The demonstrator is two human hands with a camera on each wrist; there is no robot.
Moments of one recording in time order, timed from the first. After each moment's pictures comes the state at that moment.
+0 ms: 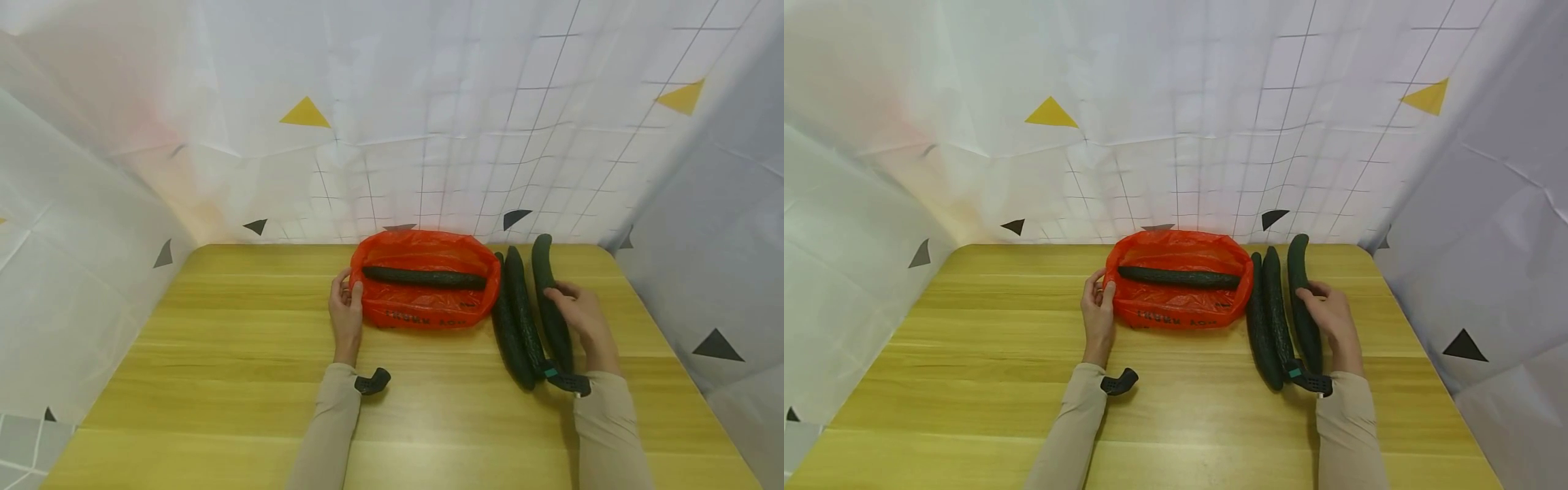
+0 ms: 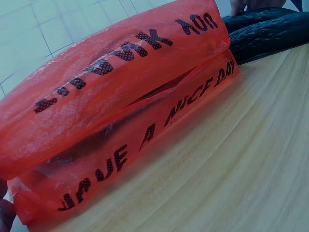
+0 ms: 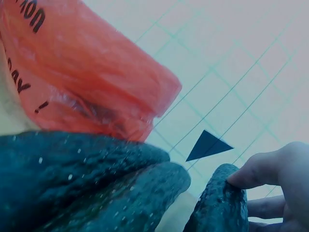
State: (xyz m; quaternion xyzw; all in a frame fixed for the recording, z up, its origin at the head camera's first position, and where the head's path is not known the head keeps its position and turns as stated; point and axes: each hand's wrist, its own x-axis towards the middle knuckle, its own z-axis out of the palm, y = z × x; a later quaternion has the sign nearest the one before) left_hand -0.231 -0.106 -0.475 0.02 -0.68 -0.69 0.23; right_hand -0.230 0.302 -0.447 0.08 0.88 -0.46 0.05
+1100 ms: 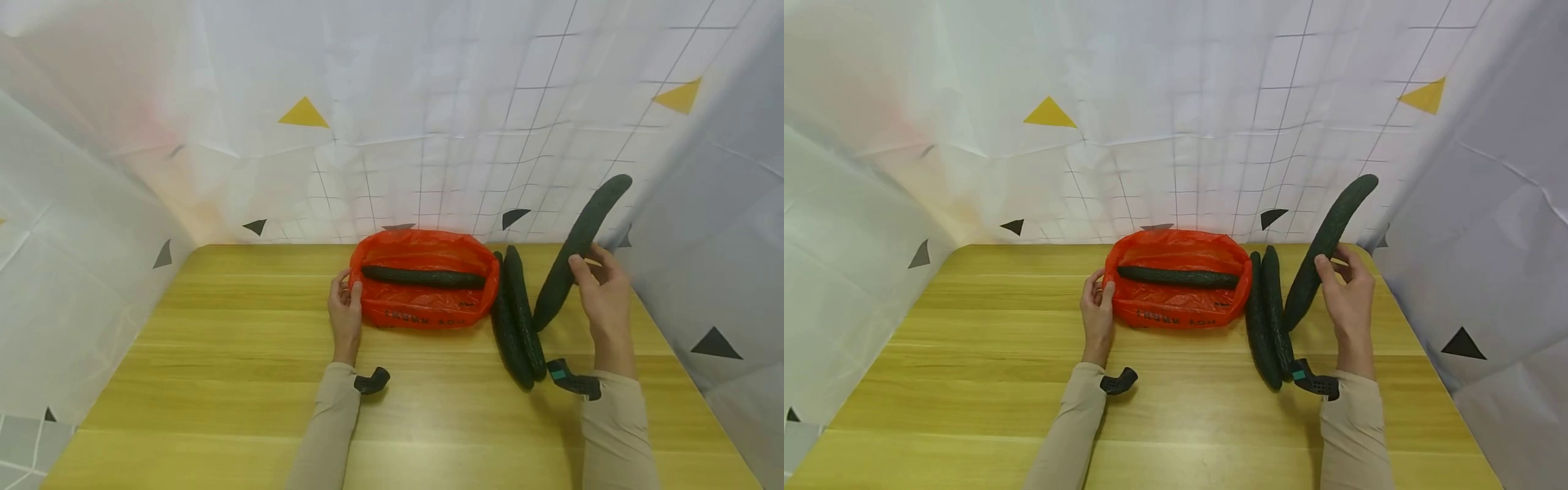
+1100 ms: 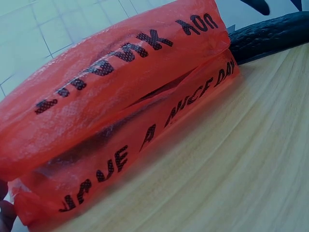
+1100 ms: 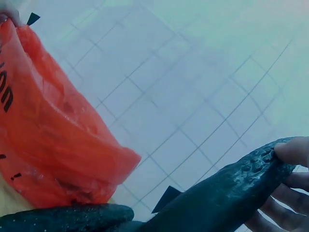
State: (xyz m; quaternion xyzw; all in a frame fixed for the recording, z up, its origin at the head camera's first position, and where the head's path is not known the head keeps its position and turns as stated) left_hand -0.230 -0.106 -0.473 0.03 -0.69 -0.69 0.22; right_hand -0.215 0.284 -0.396 0.09 0.75 -0.61 -0.22
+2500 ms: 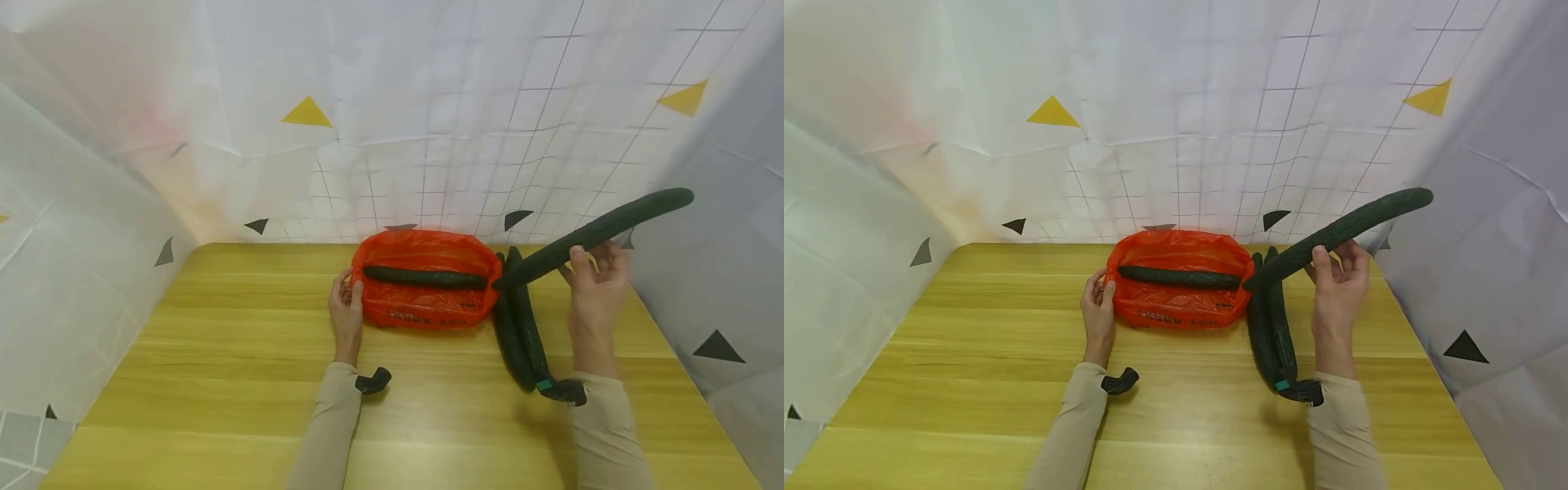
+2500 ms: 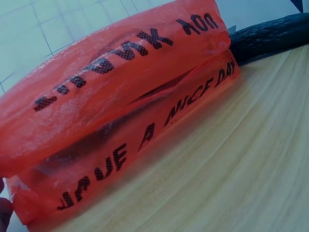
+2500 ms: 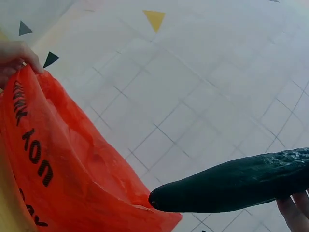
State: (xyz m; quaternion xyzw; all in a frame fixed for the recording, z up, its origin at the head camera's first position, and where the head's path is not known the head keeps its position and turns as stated) left_hand -0.232 -0.106 -0.475 0.02 -0.67 -0.70 0.23; right_hand -0.221 0.244 -0.384 0.00 0.47 -0.82 -0.33
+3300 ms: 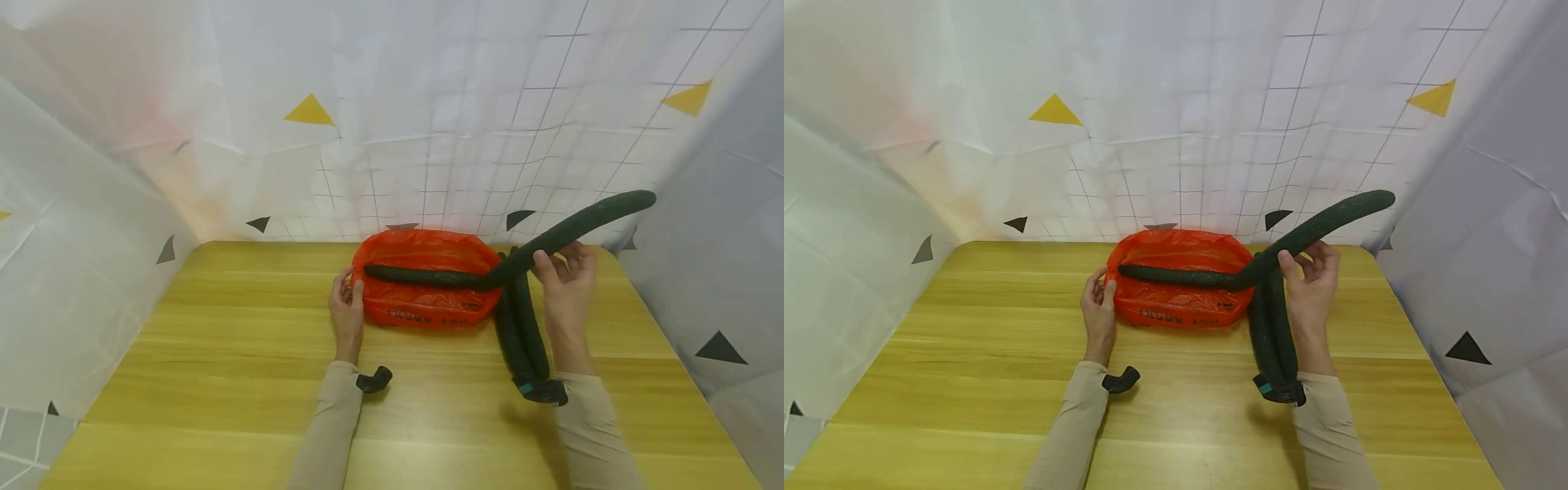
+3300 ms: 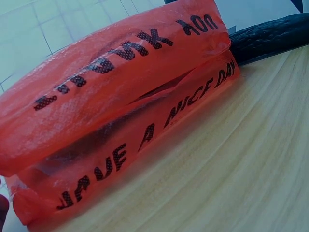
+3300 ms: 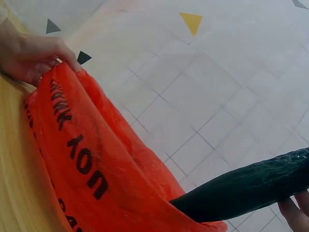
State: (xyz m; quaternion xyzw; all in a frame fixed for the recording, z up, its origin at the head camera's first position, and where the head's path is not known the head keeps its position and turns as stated) left_hand -0.232 -0.107 -0.474 0.02 -0.66 -0.71 0.23; right_hand -0.226 0.211 -0.394 -0.04 0.49 -0.82 -0.30
